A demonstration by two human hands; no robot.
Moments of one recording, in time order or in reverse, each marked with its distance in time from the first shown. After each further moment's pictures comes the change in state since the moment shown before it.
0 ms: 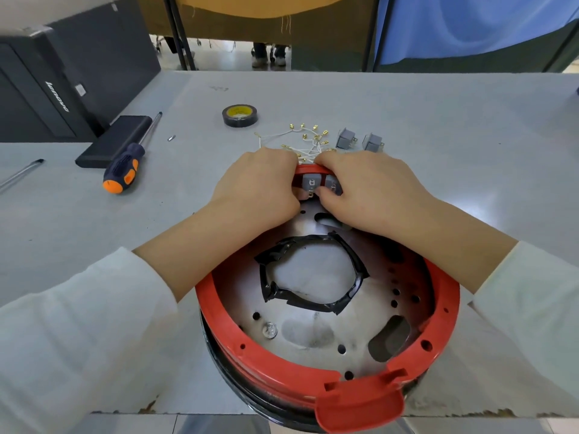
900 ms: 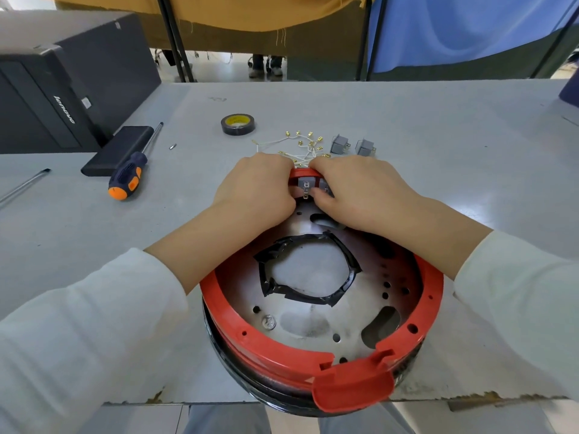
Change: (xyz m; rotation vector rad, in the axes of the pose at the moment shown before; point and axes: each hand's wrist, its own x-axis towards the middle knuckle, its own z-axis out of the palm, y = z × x) left_hand 0.001 0.001 0.001 0.033 0.038 -0.026; right_hand 0.002 0.002 0.003 -0.069 0.000 -0.065
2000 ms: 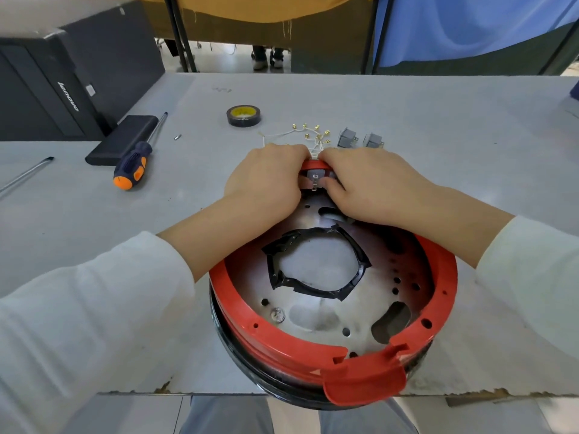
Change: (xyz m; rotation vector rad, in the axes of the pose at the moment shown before) left_hand -0.008 0.006 -0.009 -0.083 -0.030 0.004; right_hand 0.002 0.003 -0.002 0.008 -0.043 -0.044
